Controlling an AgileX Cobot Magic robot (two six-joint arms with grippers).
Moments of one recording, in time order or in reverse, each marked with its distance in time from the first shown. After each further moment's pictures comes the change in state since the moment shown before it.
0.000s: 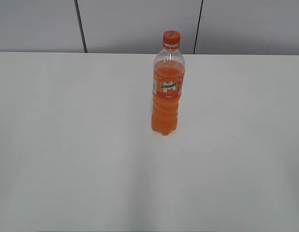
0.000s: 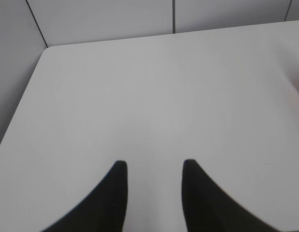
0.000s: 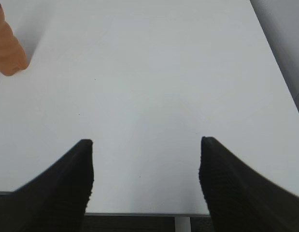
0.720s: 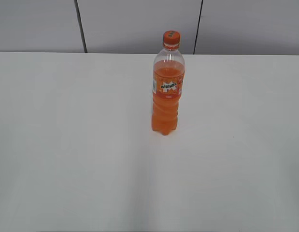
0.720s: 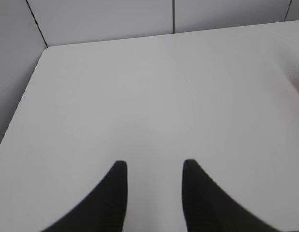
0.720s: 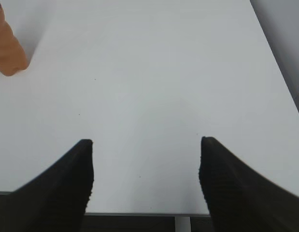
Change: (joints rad) left arm 0.000 0.000 0.000 0.000 0.000 0.000; right arm 0.000 0.000 0.000 0.000 0.000 0.000
